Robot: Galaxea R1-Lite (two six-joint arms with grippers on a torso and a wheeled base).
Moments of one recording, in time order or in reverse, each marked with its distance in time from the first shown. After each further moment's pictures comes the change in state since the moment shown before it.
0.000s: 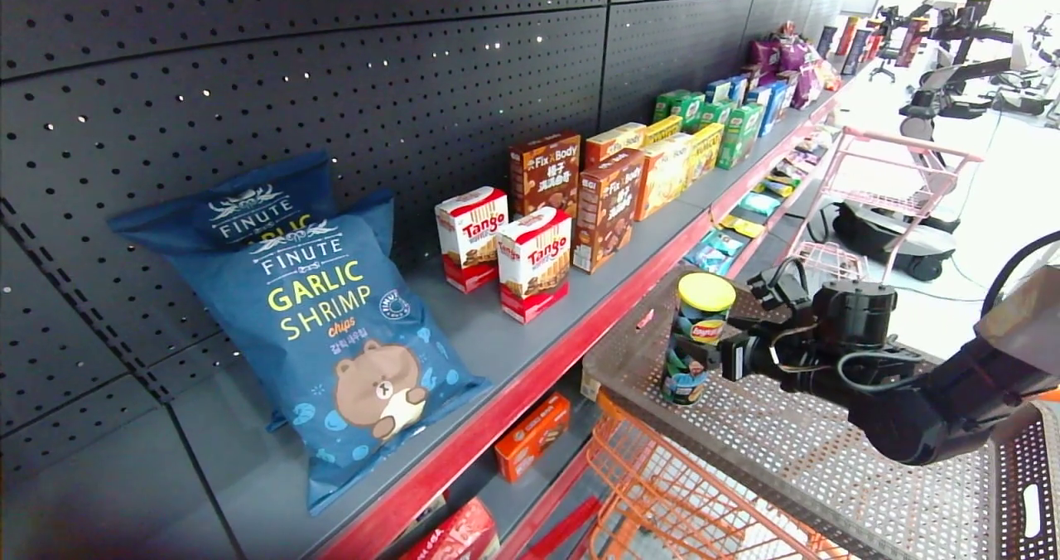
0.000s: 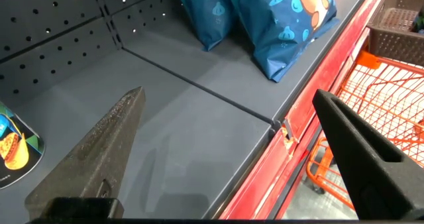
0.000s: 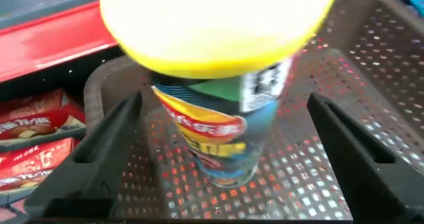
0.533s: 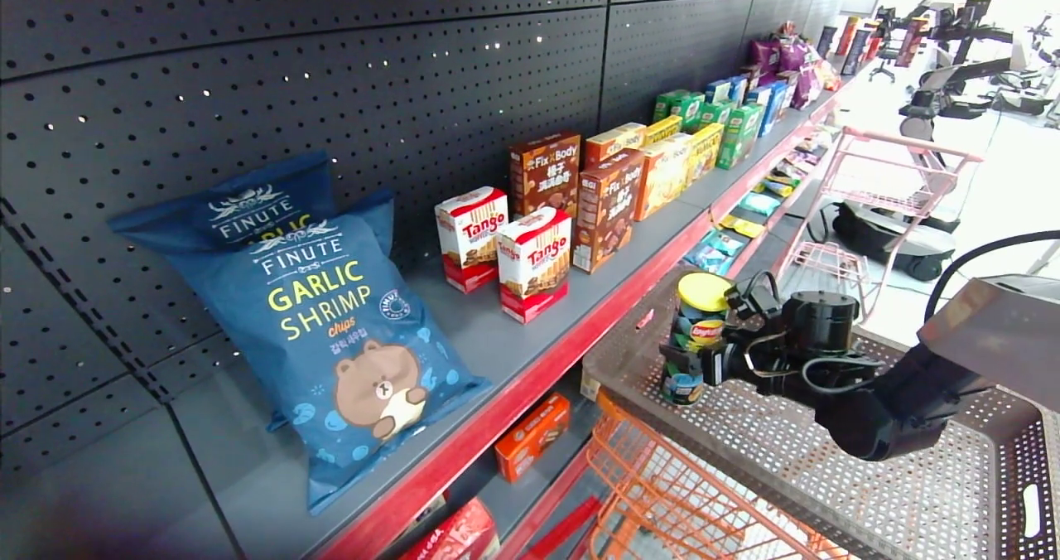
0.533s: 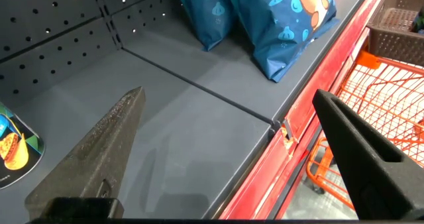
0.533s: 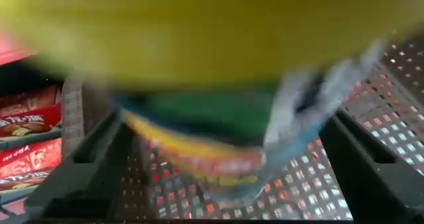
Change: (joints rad) left arm 0.000 0.000 0.000 0.000 0.000 0.000; right arm 0.011 0.120 -0.090 -0.017 0.012 0.000
